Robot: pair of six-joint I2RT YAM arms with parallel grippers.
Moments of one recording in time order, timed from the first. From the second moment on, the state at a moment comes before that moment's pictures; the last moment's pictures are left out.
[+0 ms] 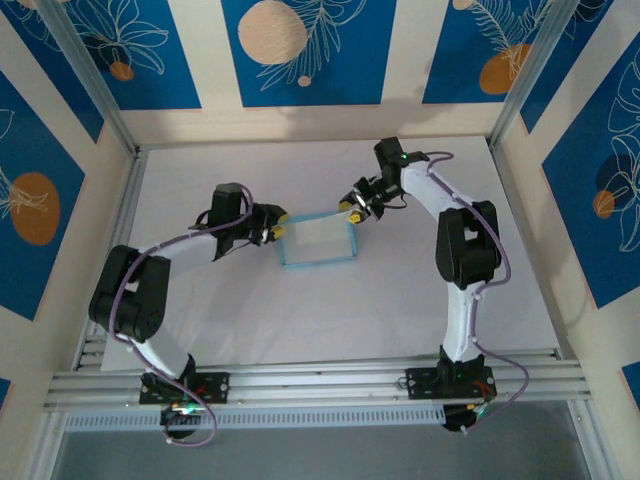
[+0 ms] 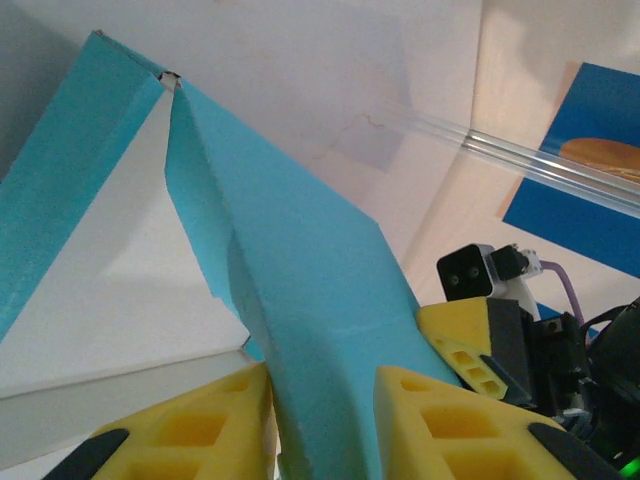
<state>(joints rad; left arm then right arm) -0.33 1.66 0.90 0.16 0.60 -1.46 0.28 2.07 1.73 -0.95 -0.71 0.98</state>
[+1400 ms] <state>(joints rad) -0.32 1.55 0.90 -0.19 0.58 -0.90 0.35 2.00 1.59 -0.99 -0.42 0.79</state>
